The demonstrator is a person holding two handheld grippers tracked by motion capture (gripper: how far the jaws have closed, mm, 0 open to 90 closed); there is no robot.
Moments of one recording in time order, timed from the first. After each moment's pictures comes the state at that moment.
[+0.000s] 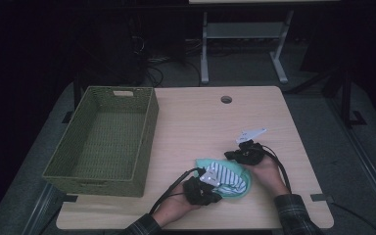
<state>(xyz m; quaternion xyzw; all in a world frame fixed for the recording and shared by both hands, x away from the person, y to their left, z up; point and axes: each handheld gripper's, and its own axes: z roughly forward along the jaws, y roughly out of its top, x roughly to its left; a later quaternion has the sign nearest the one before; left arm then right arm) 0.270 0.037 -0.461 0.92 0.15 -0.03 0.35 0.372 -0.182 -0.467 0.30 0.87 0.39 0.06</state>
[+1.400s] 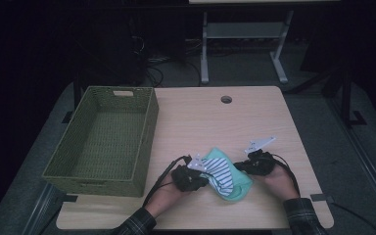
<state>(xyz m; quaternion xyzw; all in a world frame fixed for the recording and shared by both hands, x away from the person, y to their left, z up) 0.301 0.068 -0.456 0.91 0.20 0.02 0.35 0.340 -0.204 -0.466 0.30 0.88 0.36 0.04</state>
